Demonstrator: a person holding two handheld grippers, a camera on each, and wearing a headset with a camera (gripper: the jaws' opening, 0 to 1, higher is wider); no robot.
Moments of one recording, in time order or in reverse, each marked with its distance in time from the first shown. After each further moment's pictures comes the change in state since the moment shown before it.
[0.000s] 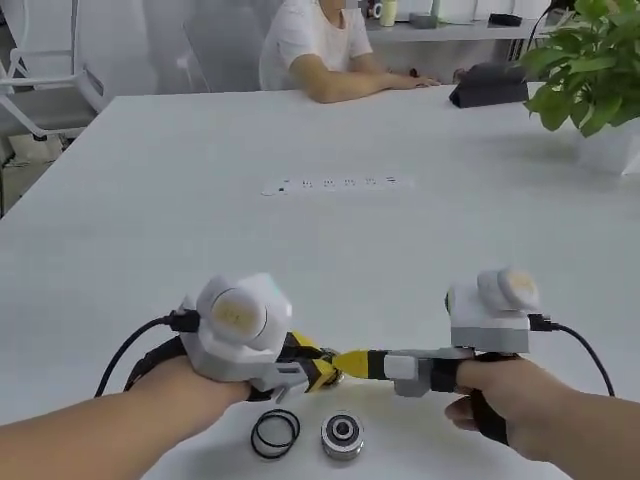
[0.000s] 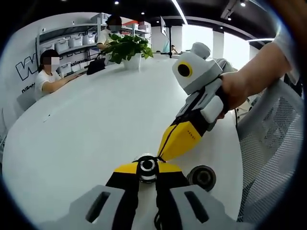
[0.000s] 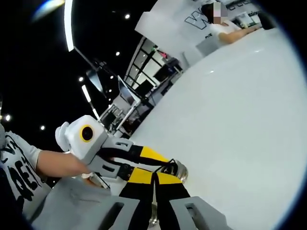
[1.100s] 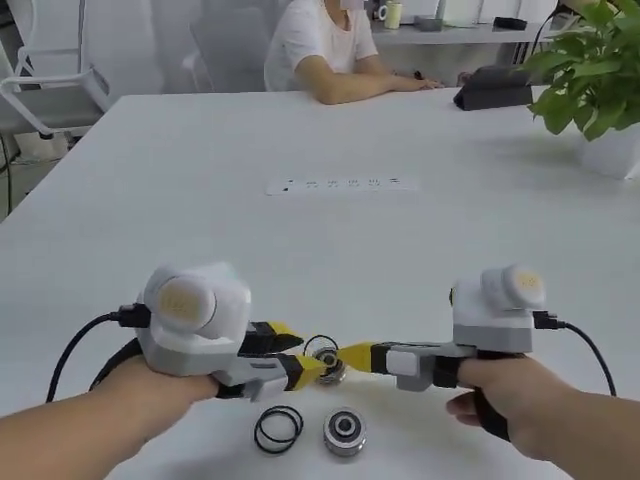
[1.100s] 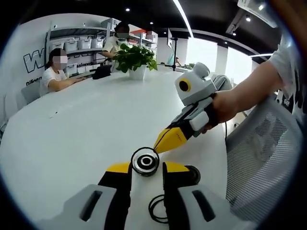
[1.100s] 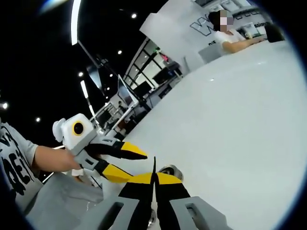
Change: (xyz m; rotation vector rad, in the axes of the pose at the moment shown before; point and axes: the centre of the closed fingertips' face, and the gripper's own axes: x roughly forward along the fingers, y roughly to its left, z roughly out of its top) left arm -0.045 0.001 0.007 -0.100 -0.102 -0.013; right arm -0.001 -0.003 0.007 -0.090 -0.021 -0.070
